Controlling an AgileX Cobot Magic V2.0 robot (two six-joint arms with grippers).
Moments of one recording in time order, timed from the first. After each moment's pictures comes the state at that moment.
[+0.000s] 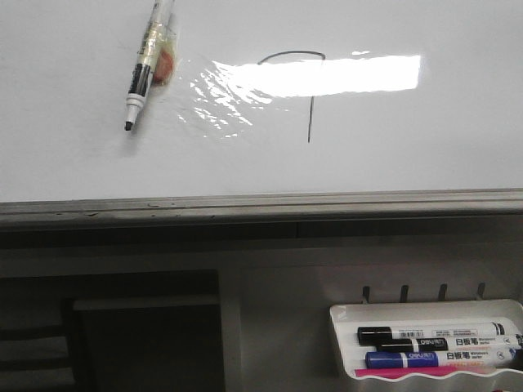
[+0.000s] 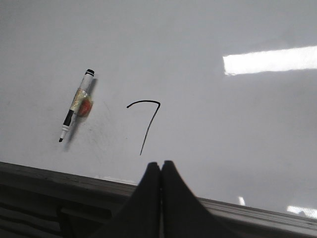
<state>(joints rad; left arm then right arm) -0.06 0.00 0.00 -0.09 -0.04 0.11 0.05 -0.01 -0.19 1.01 0.40 -0.87</state>
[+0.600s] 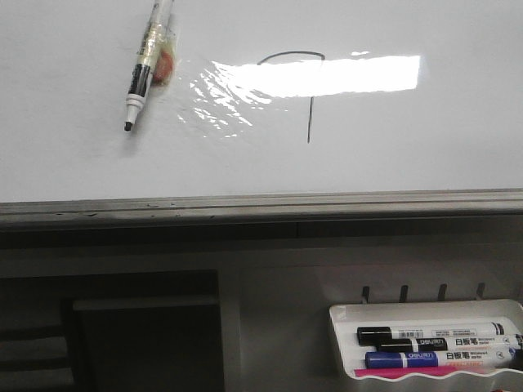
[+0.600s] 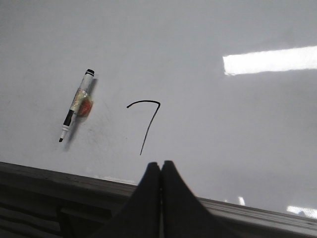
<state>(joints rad) -0.03 0.00 0.00 -0.09 0.03 0.10 0.05 -0.01 -0.19 1.01 0.40 -0.87</state>
